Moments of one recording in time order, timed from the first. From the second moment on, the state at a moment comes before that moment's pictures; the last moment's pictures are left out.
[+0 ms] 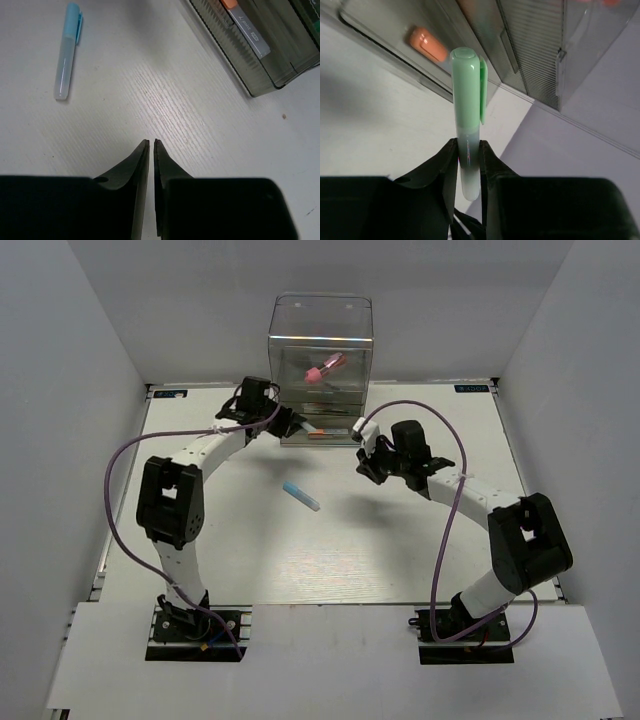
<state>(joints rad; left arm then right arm) -0.32 1.91 1.49 -0.27 0.18 -1.33 0.46 1.55 0.94 0.00 -0.43 -0.40</state>
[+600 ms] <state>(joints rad) -0.40 2.16 1.71 -0.32 0.11 -1.64 0.45 1.55 0.92 0.01 -0.43 -0.37</state>
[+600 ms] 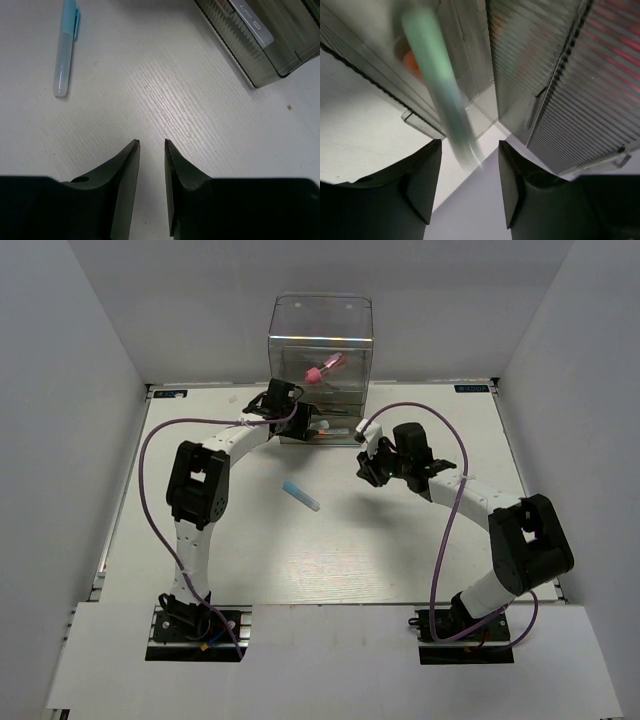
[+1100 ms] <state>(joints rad) -0.40 2.08 1.64 -0.25 0.12 -1.52 0.46 1.56 0.90 0.00 -0.53 -0.39</state>
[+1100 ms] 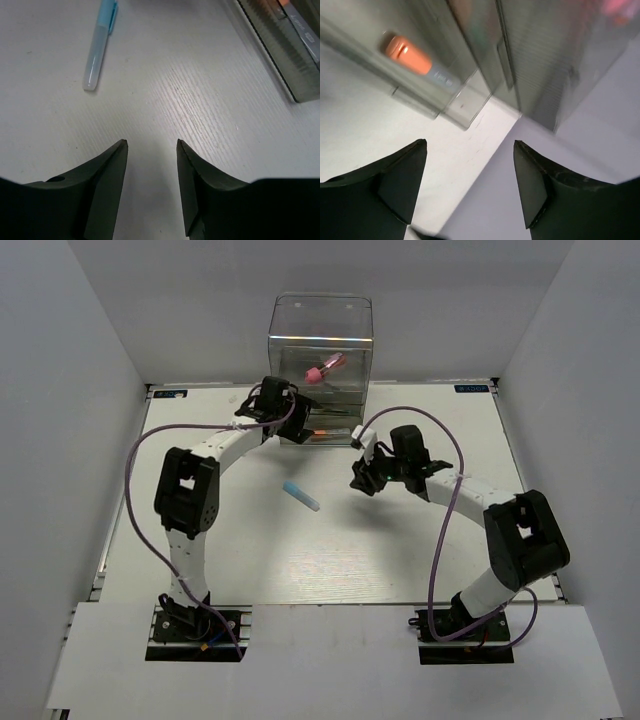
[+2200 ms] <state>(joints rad) -0.38 1.11 0.82 -0.63 -0.27 -1.04 0.80 2.09 1.44 -0.27 -0.28 -0.31</state>
